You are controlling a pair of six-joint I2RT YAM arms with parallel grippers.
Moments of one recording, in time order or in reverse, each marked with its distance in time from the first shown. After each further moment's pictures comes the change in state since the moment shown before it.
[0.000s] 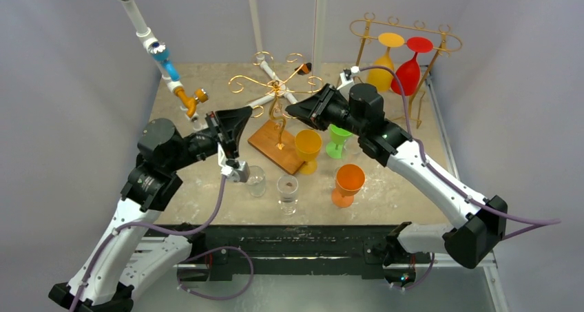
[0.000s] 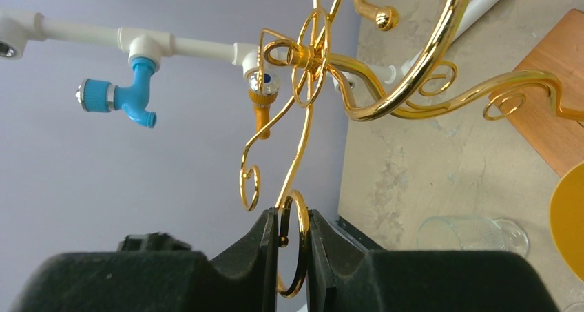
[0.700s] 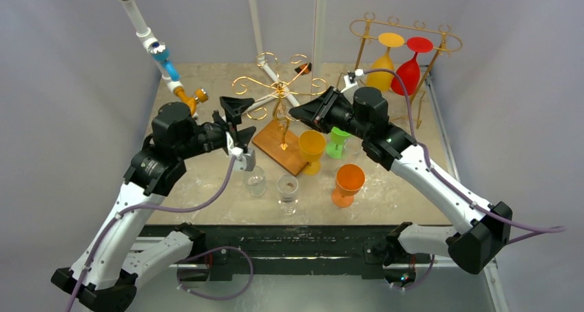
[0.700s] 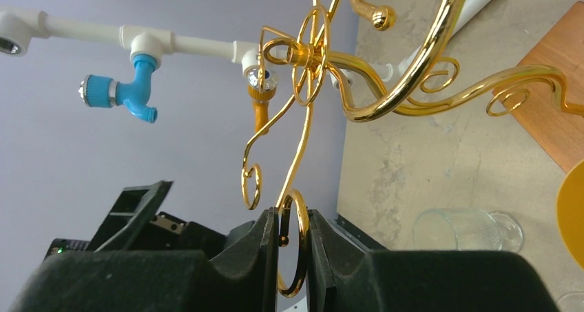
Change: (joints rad) left arm -0.001 0.097 0.163 -0.224 -0.021 -0.077; right arm -0.006 -0.043 -0.030 -0.013 0.003 0.001
